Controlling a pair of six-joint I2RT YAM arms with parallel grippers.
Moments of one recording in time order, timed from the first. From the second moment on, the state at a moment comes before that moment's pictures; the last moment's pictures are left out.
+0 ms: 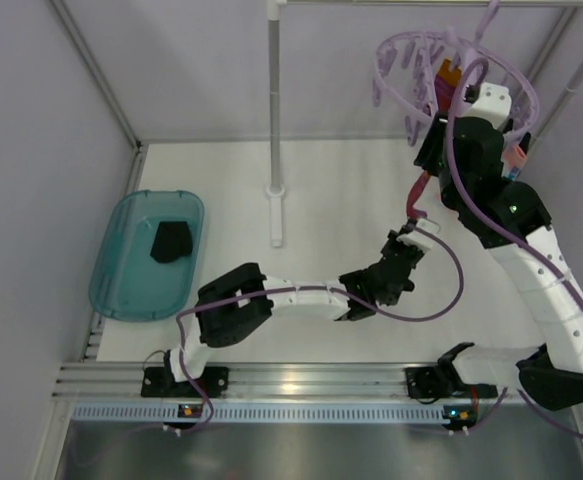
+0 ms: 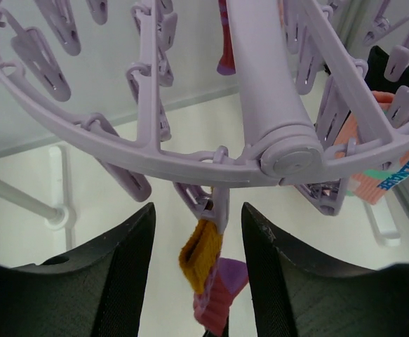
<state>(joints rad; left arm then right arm) -1.27 2.09 1.46 0.69 -0.80 0.14 0.54 1.22 1.66 -0.73 0.69 0.34</state>
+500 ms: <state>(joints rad) -1.34 2.17 1.55 0.69 -0.94 0.24 0.57 1.24 1.70 -0.77 0.82 0.34</state>
